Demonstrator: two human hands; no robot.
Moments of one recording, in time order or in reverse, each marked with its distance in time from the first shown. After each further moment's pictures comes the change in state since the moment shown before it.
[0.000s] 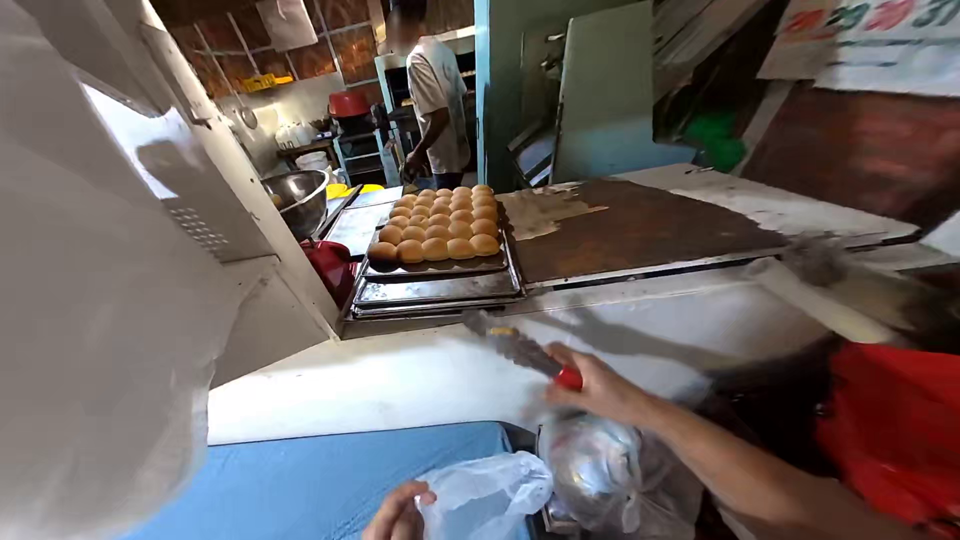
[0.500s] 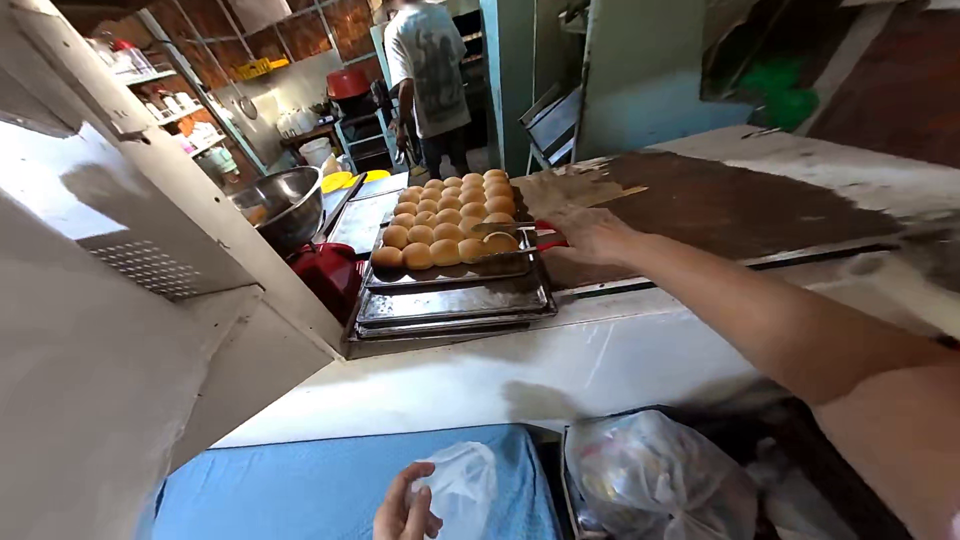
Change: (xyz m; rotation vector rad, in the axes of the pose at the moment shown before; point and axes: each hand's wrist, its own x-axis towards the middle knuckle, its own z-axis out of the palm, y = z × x) left_hand 0.067 0.010 -0.001 0.200 0.097 -0.232; right_hand 0.218 0.021 -0.131 -0.782 0.031 -0.115
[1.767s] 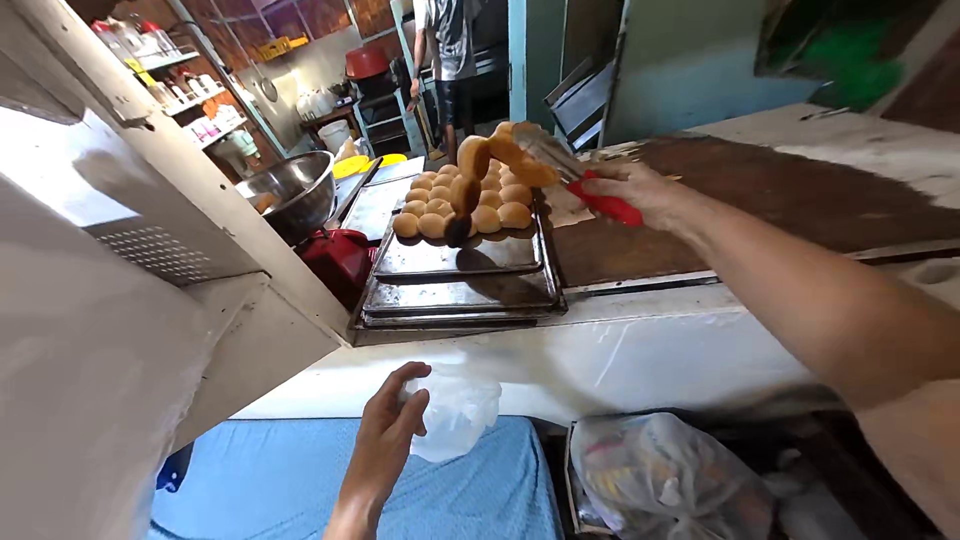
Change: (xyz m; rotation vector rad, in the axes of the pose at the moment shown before) left_hand 0.077 0.102 0.011 0.138 -0.110 0.159; right_hand 0.008 0.033 -0.026 1.117 0.079 0.258
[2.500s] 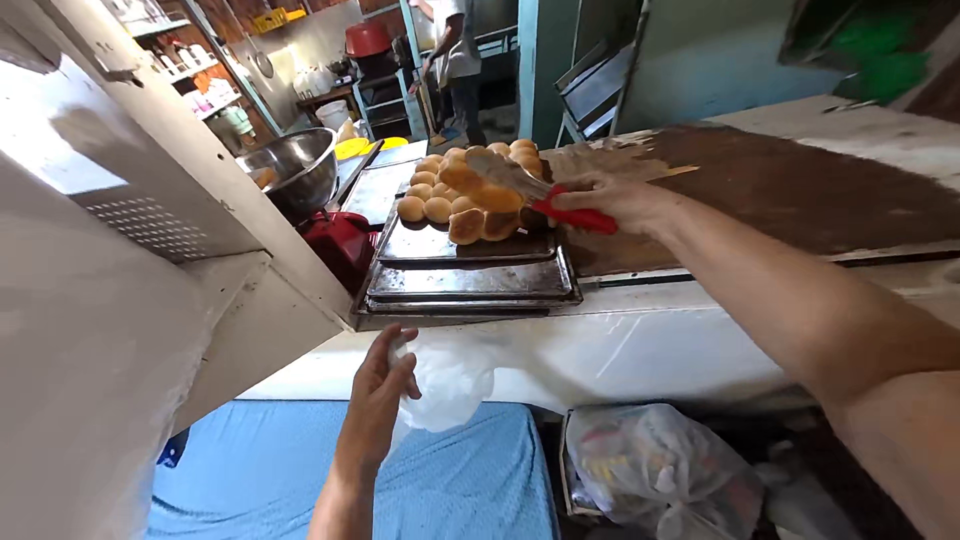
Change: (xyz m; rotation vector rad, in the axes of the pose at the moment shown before) left_hand 0.022 -0.005 -0.017 -0.173 0.065 -0.004; right_hand -0.003 -0.023 0.058 0.026 -0.256 0.039
